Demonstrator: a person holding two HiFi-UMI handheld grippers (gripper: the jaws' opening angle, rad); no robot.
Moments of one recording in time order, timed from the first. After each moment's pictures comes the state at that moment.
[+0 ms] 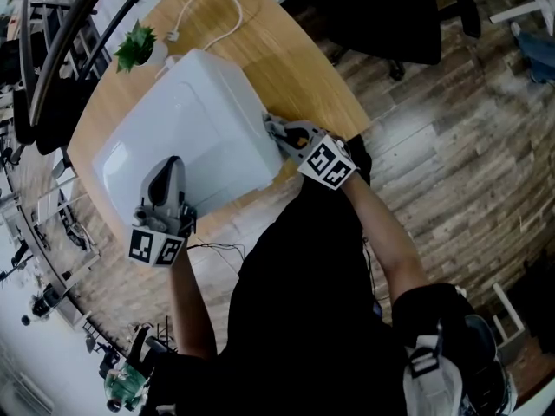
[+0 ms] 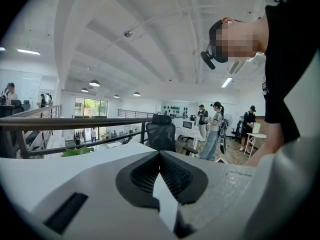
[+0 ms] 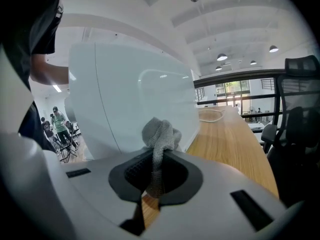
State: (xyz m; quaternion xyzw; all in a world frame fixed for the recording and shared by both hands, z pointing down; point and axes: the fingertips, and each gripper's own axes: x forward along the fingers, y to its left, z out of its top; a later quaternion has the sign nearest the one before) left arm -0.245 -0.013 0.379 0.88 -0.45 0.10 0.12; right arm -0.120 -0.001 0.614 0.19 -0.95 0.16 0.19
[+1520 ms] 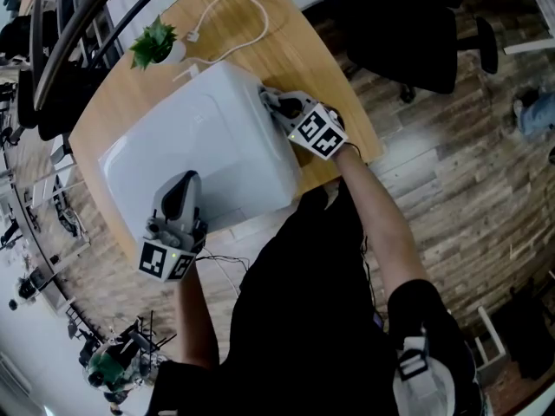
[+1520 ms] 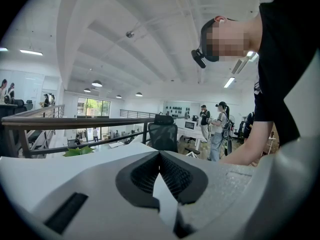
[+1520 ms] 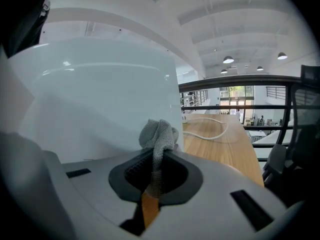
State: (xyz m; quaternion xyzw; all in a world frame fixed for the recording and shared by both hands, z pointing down) left arm -0.248 -0.017 0.378 0.87 -0.46 0.09 0.12; right arm -0.165 -0.124 0.617 0.18 -0.95 0.12 0.21
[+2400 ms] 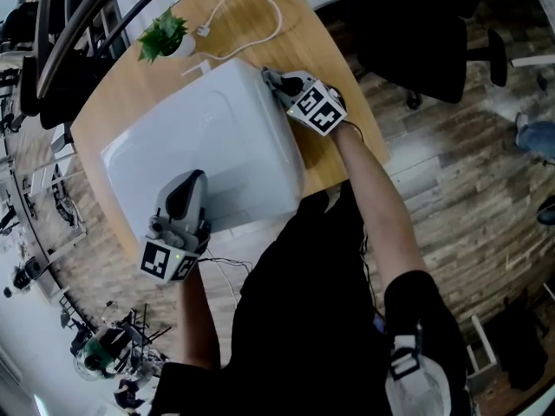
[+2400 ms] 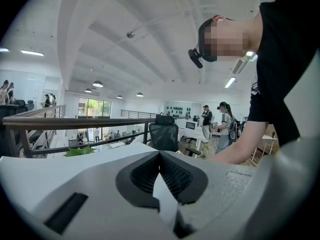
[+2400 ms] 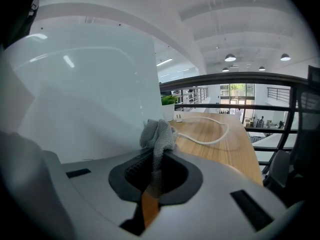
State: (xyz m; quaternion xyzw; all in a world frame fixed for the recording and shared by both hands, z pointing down) left arm -0.243 -0.019 0.370 0.88 -0.46 0.07 0.12; right arm -0.185 -0.178 0.634 0.18 -0.95 0.12 0.23
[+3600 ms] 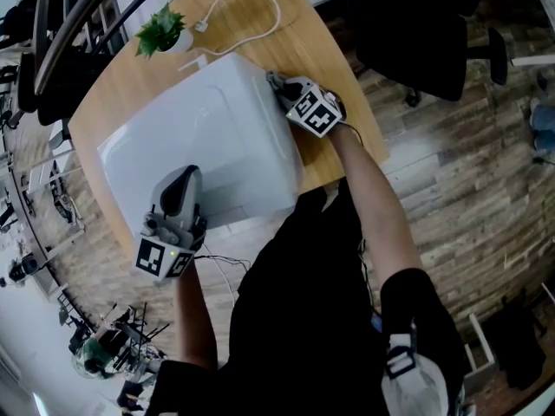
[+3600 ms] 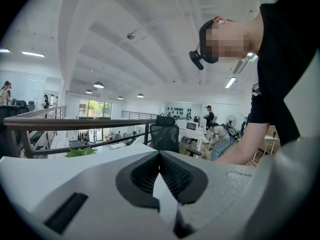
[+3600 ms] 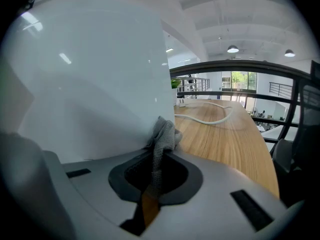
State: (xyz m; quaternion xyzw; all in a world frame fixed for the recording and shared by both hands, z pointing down) left arm -0.250 -0.018 0.373 0.87 -0.47 0.08 0.11; right arm -0.180 -0.156 0.678 0.17 -0.94 0.13 0.28
